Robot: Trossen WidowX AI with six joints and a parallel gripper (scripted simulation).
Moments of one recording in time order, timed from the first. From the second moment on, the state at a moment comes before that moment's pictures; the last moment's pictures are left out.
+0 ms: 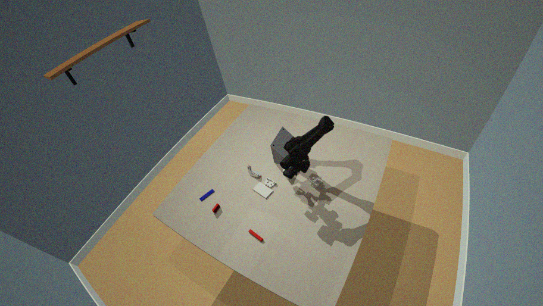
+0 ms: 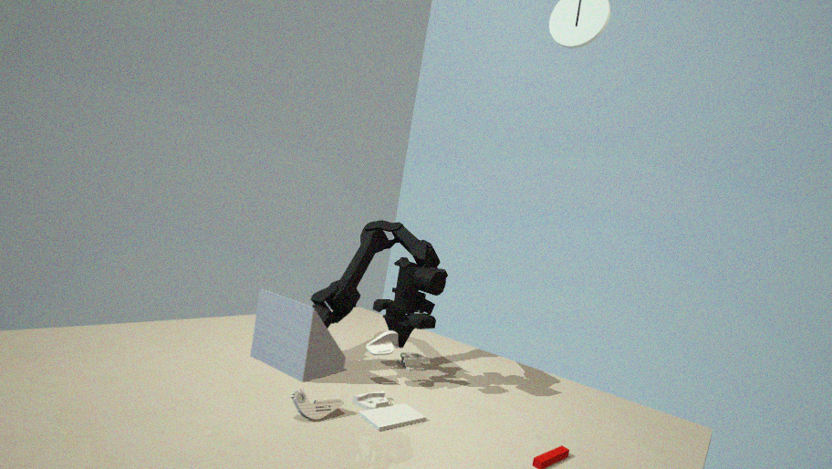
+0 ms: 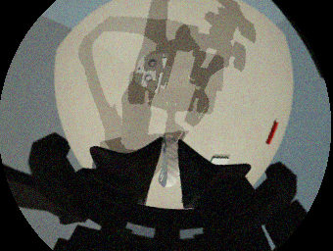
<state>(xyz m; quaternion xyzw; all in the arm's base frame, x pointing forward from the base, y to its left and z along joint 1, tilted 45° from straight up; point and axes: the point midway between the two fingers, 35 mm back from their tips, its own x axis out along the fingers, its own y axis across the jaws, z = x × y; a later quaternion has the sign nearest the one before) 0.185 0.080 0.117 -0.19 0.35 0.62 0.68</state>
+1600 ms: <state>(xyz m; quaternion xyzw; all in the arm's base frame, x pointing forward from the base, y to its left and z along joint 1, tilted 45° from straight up) 0.211 0.073 0.109 0.12 0.58 0.41 0.70</state>
